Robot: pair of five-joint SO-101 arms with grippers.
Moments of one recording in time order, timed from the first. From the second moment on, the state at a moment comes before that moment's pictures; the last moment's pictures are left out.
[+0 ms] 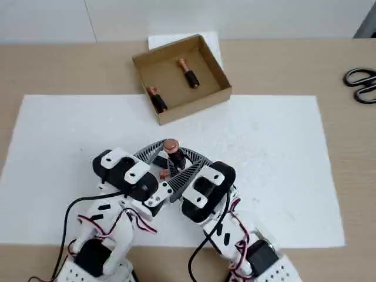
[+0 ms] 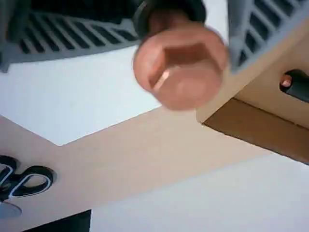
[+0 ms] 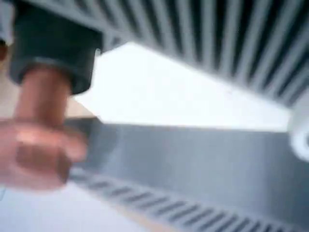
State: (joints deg) left arm 27.6 -99.9 87.5 28.5 3.3; right arm -40.6 -103.0 95.4 17.7 9.4
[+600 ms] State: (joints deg) left arm 8.6 -99.8 77.9 26.4 -1.3; right arm -39.9 -103.0 95.4 17.7 9.5
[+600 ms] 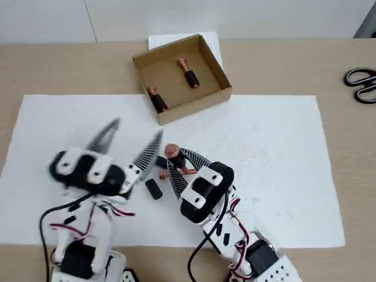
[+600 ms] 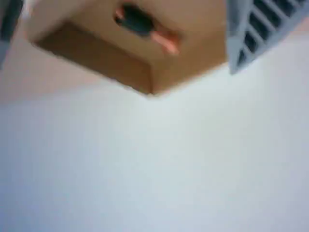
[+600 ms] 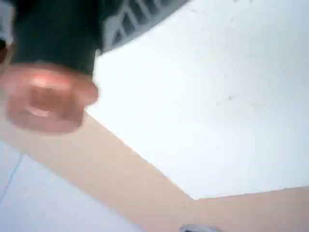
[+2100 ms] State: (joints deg) left arm 3.7 -100.4 70.6 48.0 10.1; right arm -17.1 3.1 21.0 4.0 11.4
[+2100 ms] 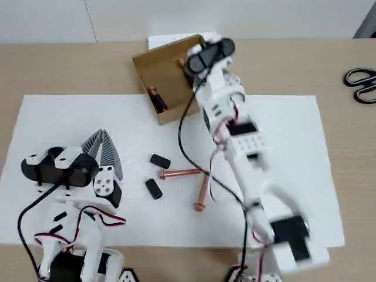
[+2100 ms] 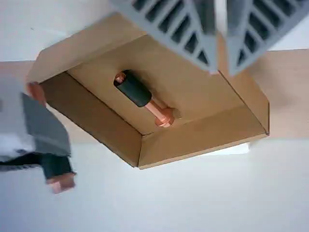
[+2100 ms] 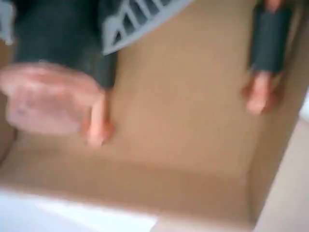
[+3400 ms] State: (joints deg) left arm 3.7 -100.4 70.6 48.0 10.1; right arm -20.4 58.9 -49.7 30.7 19.5
